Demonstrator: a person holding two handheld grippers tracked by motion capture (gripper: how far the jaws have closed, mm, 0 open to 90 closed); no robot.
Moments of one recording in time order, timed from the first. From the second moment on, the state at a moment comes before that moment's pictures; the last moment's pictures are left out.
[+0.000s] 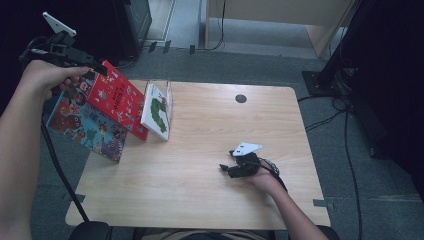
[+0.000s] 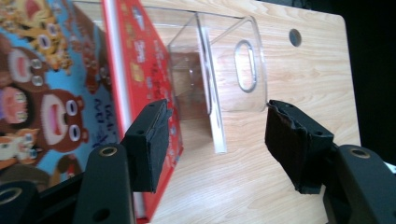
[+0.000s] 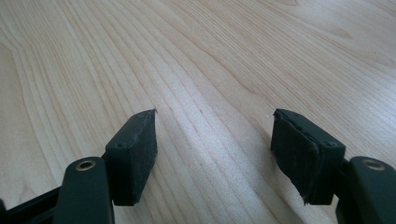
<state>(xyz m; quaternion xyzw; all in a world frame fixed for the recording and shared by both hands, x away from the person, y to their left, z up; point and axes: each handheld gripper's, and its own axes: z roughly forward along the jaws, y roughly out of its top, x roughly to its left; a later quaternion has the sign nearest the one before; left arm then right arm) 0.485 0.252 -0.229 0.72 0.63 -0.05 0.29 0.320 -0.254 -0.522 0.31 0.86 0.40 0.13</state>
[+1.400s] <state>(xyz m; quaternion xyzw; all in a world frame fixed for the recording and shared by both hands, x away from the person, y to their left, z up) 0.421 0.152 -0.293 0.78 0.53 -0.07 0.32 0.329 -0.258 -0.523 0.29 0.86 0.40 0.12</state>
